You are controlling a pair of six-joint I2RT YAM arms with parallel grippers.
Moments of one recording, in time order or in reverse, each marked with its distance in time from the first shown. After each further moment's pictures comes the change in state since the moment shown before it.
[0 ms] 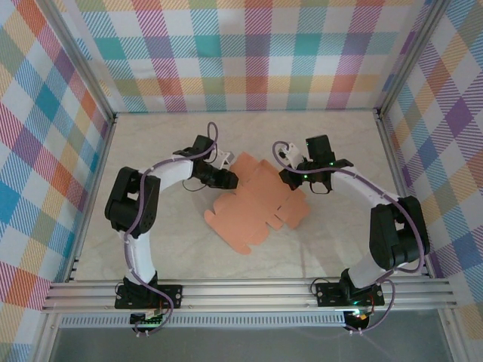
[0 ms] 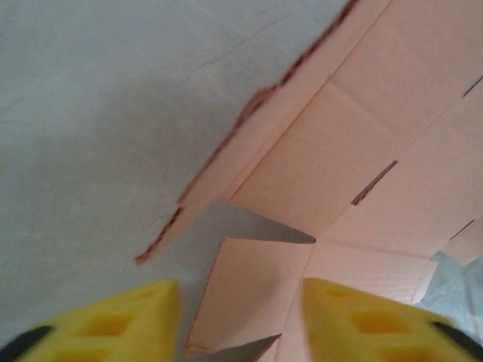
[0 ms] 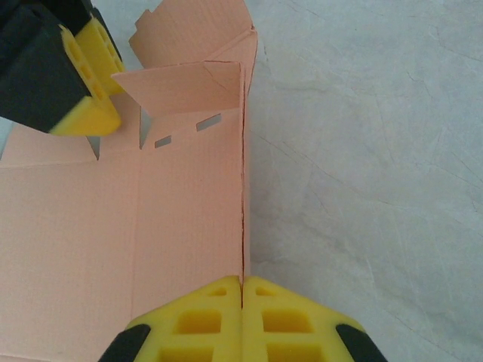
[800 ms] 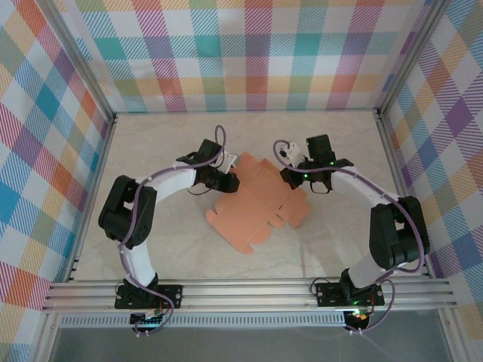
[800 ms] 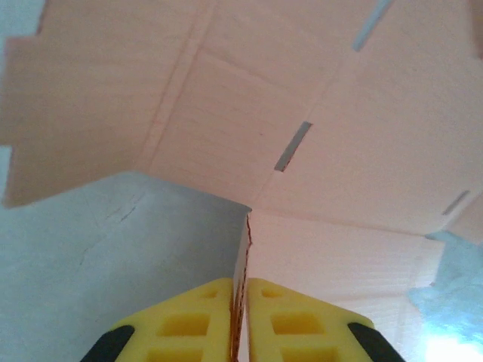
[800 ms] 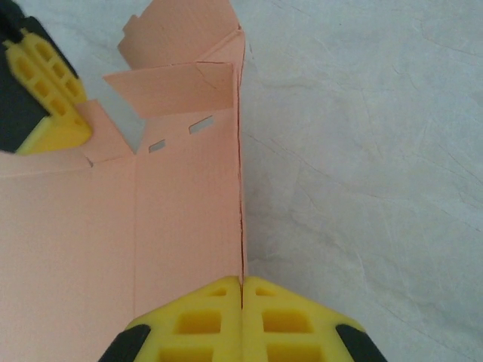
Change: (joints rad) left arm -0.105 -0.134 -0.109 0.089 -0.154 0.022; right arm -0.003 0.003 0.004 -0.001 0.034 0.030
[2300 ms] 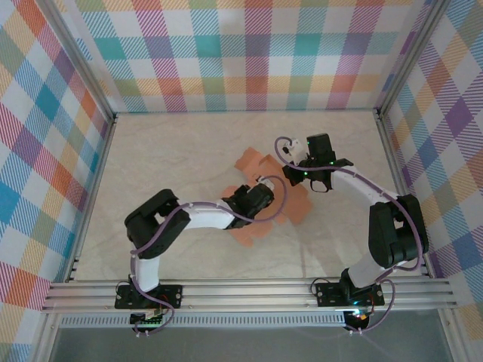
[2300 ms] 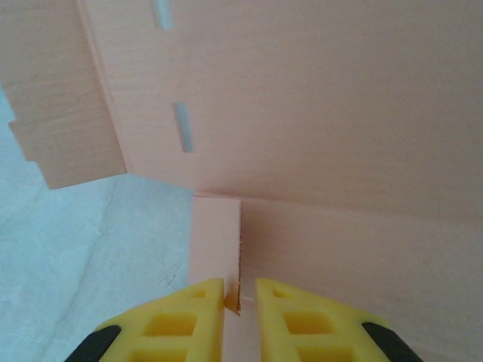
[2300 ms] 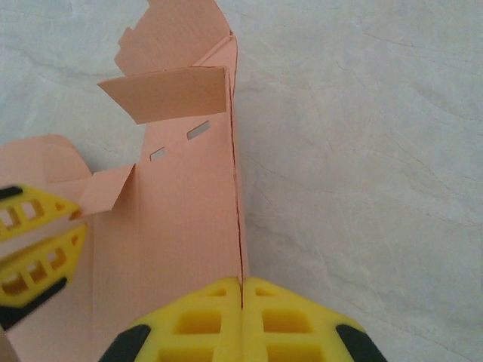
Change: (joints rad) left arm -0.479 0.109 -0.132 0.414 -1.091 0.225; right arm 0.001 0.013 -0.003 0.054 0.081 0.074
